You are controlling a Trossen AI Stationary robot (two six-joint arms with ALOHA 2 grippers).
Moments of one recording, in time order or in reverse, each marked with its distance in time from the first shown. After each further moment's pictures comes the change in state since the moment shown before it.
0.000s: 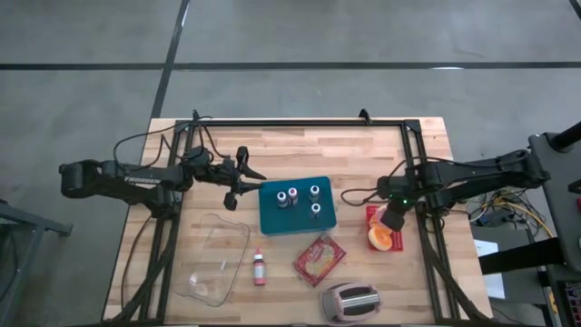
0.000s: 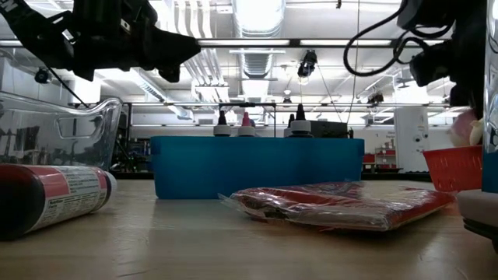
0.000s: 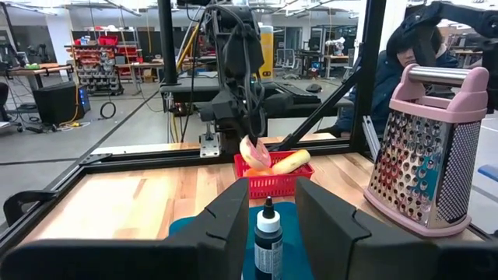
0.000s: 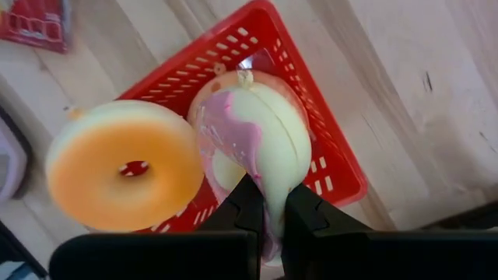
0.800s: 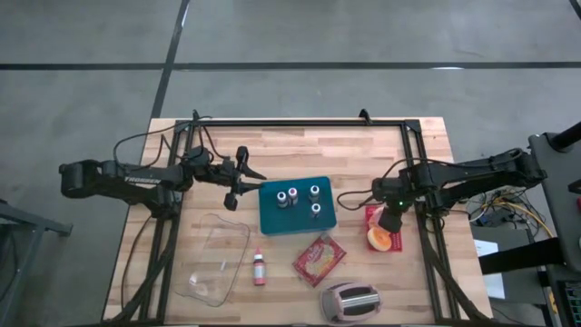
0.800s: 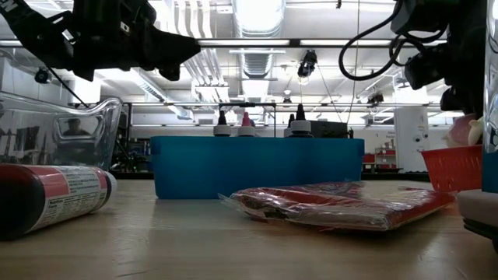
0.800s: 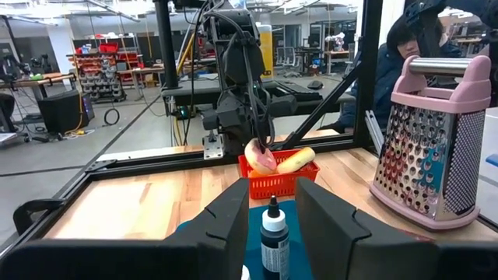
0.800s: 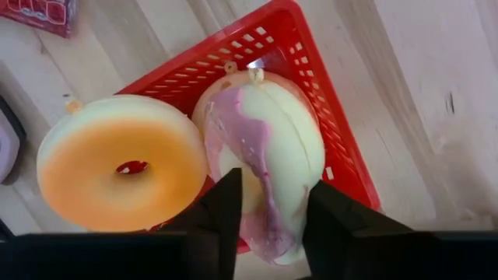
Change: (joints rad) left arm 0.000 0.000 -0.001 0.000 0.000 0.049; right arm 0.000 0.069 -0.001 0.046 -0.025 -0.087
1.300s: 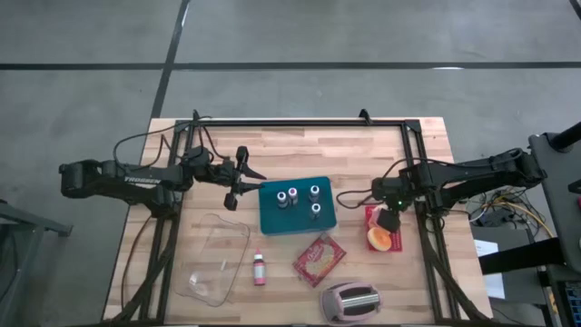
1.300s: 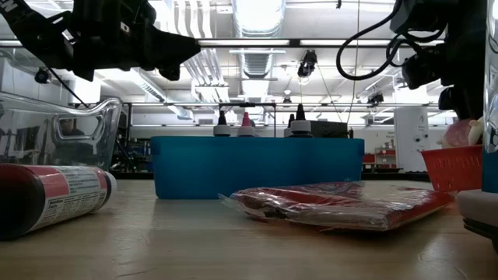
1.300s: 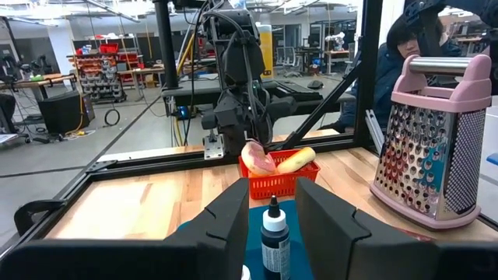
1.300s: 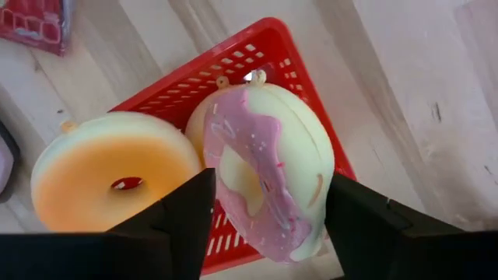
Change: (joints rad) left arm 0.000 0.000 0.000 0.000 0.000 0.004; right arm -0.001 0.000 0.000 0.015 0.034 0.020
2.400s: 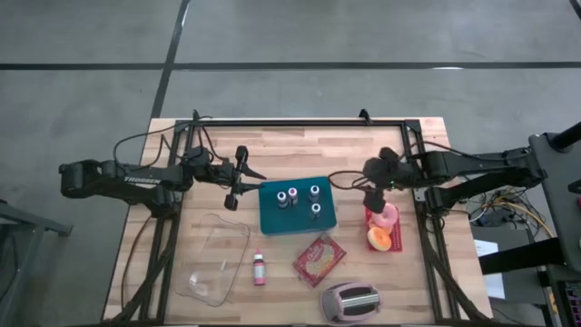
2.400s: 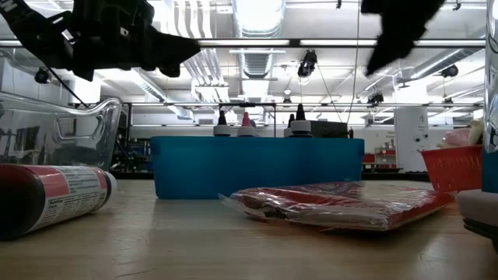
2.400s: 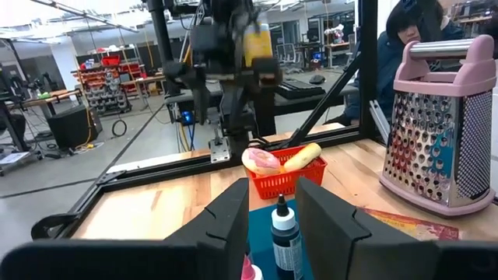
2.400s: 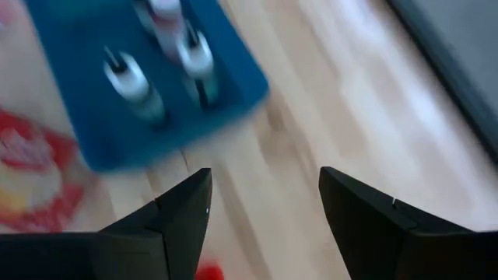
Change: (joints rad) left arm 0.000 -0.001 0.000 0.000 0.000 0.082; right arm 0.000 -0.005 0.256 0.161 0.453 -0.262
